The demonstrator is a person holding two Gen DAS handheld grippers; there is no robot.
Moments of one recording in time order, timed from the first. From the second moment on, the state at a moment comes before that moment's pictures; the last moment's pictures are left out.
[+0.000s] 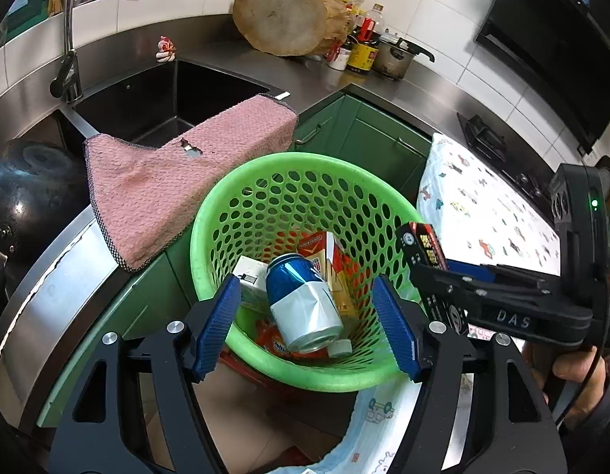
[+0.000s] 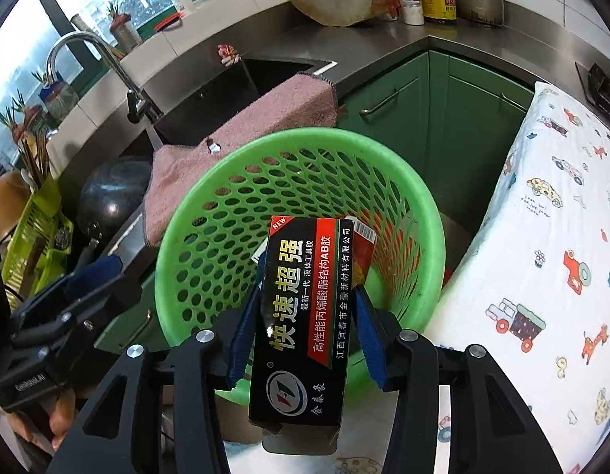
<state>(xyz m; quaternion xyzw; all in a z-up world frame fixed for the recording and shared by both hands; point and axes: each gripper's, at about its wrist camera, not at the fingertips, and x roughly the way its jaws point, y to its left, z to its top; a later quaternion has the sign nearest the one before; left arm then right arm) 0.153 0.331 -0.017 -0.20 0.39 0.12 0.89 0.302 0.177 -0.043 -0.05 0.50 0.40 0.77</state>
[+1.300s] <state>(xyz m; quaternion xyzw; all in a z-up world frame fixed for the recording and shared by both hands) 0.188 0.104 0.029 -0.10 0.39 -0.02 0.91 0.267 -0.210 -0.005 -0.03 0.46 0.18 0.87</state>
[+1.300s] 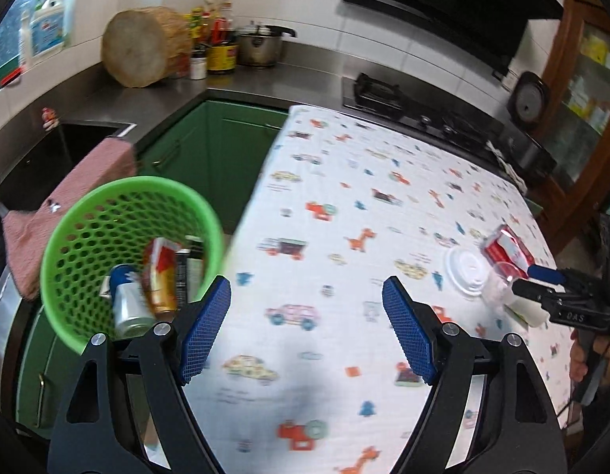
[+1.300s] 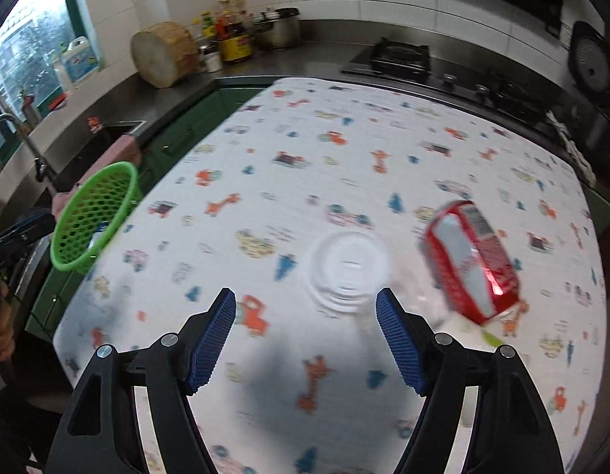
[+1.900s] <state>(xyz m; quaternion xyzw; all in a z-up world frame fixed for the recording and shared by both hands) 0.223 0.016 0.021 -0.07 0.42 -0.05 0.90 0.281 -0.293 -0.036 -0.09 0.50 0.16 0.85</state>
